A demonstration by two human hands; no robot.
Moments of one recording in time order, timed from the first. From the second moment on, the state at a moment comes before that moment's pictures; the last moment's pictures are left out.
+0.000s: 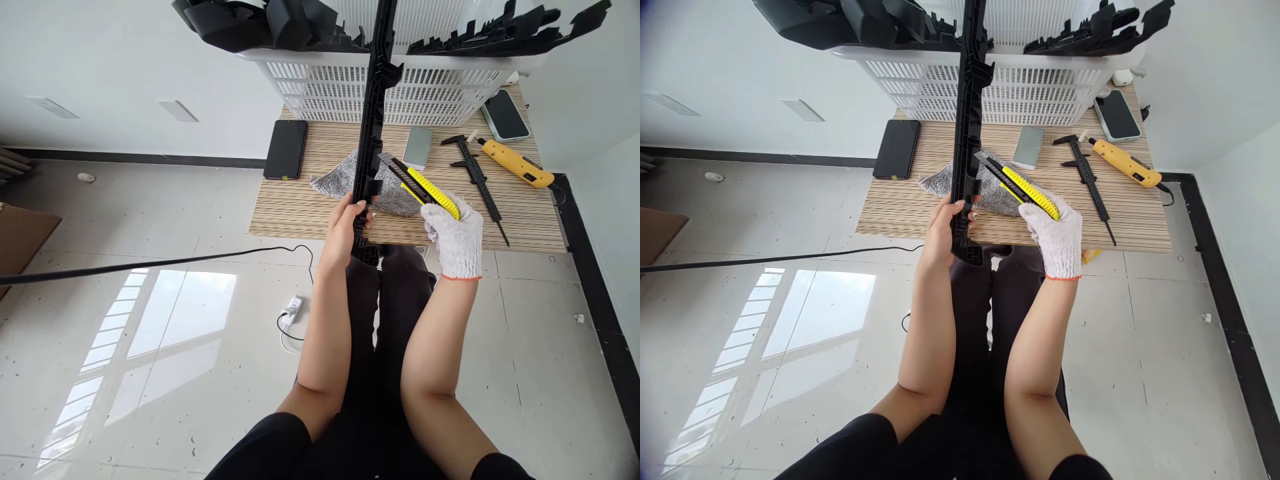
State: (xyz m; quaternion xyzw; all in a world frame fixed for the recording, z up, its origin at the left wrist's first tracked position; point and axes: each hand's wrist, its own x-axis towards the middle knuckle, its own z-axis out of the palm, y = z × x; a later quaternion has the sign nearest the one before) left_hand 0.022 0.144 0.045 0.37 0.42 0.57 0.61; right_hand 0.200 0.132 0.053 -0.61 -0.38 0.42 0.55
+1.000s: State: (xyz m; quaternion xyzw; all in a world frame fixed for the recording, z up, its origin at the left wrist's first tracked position) left_hand 0.029 0.135 0.059 0.32 0.42 0.56 0.64; right_hand 0.216 0.124 0.051 -0.55 -0.40 0.47 0.57
